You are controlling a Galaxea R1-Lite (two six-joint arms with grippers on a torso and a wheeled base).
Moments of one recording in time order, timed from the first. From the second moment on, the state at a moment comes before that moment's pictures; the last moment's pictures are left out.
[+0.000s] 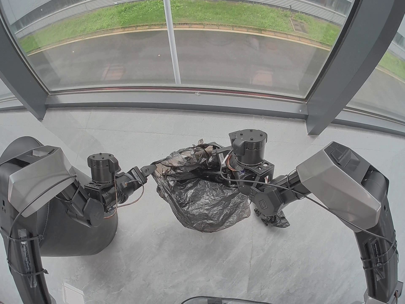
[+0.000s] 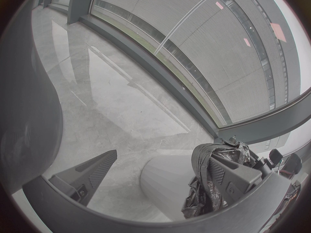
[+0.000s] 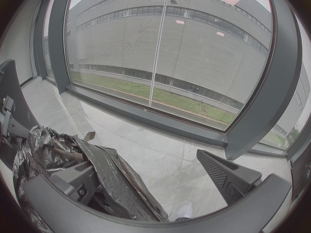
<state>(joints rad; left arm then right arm) -0.20 2.27 -0.93 -1.00 -0.14 -0.69 0.60 2.47 -1.51 -0.90 -0.53 -0.21</state>
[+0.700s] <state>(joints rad) -0.23 2.27 -0.80 -1.01 -0.14 -0.70 0.60 2.47 -1.52 -0.90 -0.53 -0.20</state>
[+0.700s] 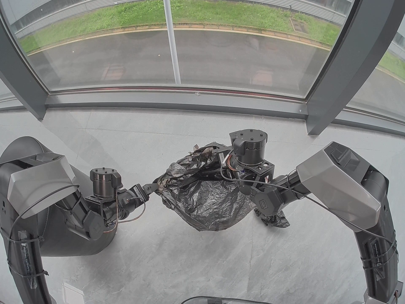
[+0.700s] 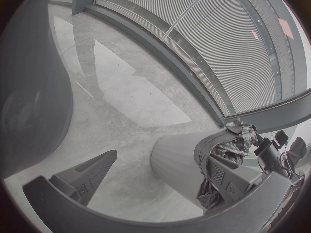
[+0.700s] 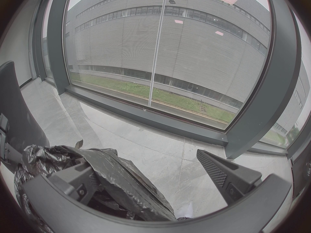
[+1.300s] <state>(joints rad) -0.36 2.20 -0.67 -1.03 -0.13 -0.71 0.60 2.47 -1.52 -0.90 -0.53 -0.20</state>
